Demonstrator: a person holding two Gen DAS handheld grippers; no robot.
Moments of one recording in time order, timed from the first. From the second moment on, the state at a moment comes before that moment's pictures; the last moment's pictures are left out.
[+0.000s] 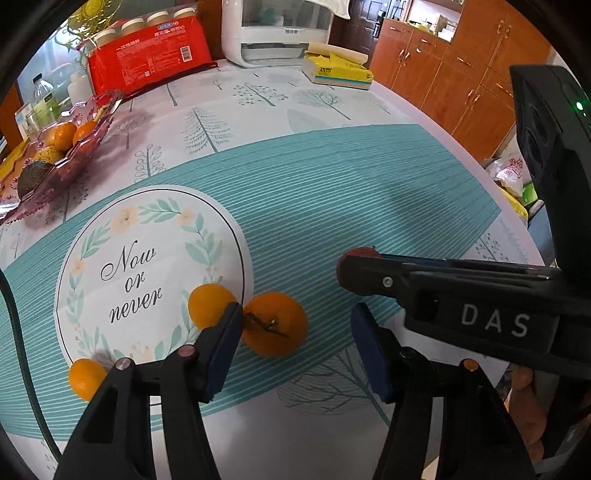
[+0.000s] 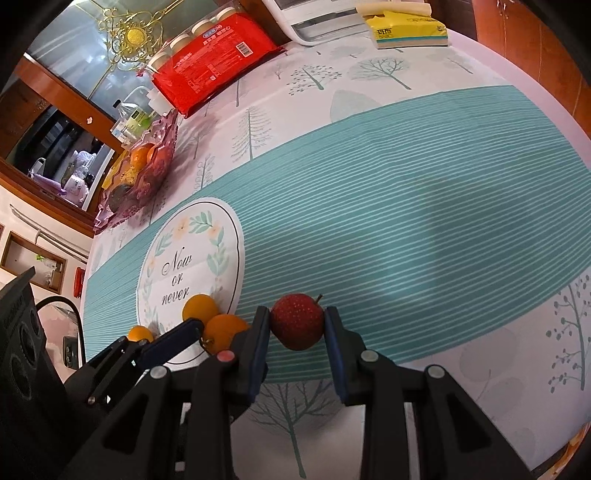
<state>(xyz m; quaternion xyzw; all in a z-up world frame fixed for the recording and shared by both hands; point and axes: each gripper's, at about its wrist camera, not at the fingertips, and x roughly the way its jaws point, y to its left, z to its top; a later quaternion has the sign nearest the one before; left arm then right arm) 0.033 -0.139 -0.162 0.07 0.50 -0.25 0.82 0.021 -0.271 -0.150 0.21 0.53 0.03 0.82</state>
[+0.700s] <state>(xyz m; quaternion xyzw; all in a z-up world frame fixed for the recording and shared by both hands) 0.041 -0.129 -0.179 0.10 0.53 -0.20 0.82 0.024 -0.265 -0.147 0.20 0.53 0.03 0.82</state>
